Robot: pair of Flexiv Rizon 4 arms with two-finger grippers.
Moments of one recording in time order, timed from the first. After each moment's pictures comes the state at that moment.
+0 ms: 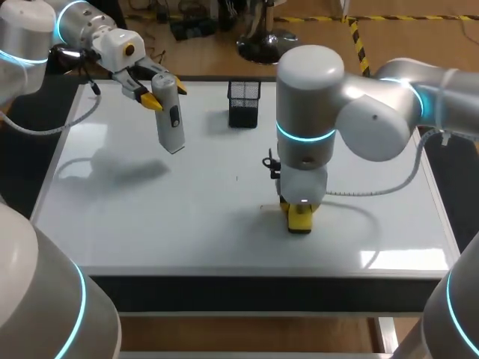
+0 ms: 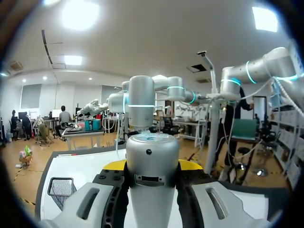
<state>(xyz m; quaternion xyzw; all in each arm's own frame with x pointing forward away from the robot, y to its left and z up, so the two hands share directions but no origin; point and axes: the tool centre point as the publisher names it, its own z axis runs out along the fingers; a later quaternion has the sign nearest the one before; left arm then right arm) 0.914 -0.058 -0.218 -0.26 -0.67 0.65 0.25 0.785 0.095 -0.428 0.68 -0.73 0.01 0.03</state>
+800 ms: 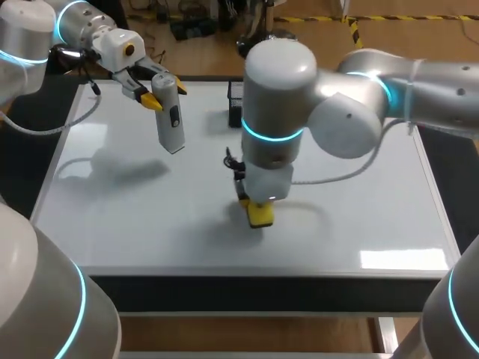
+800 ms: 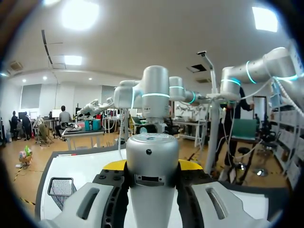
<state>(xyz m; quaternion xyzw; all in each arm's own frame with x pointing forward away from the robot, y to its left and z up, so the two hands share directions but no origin) 0.914 -0.058 -0.218 -0.26 -0.67 0.65 0.25 0.779 0.192 -0.399 0.77 -0.64 0.00 -0.02</state>
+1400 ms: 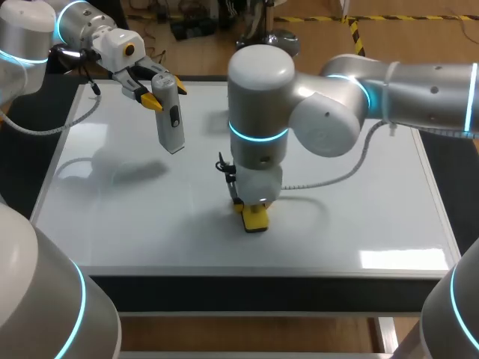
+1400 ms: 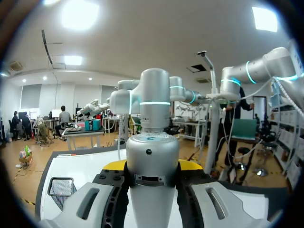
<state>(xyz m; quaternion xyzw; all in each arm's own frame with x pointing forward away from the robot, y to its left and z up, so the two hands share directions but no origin) 0.914 -0.058 -0.218 -0.26 -0.67 0.65 0.25 0.787 0.195 -0.429 0.76 -0.65 -0.01 0.02</state>
